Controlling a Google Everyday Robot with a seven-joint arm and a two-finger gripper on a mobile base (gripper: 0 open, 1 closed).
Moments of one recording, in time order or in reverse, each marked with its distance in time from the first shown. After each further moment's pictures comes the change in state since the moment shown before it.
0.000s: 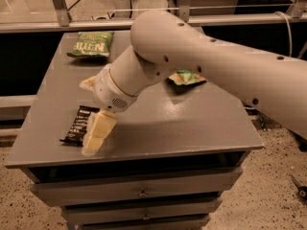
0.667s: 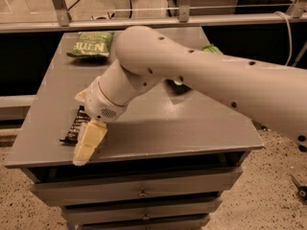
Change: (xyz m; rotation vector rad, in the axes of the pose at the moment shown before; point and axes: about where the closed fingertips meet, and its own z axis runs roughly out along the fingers) arm 0.007 0.006 0.038 -0.045 0.021 0.066
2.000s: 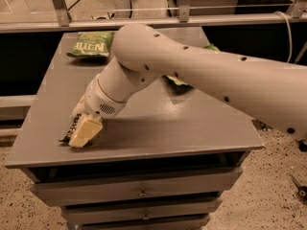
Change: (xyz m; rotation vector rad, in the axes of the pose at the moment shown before) arm 0.007 -0.013 0.002 -0.003 0.028 0.068
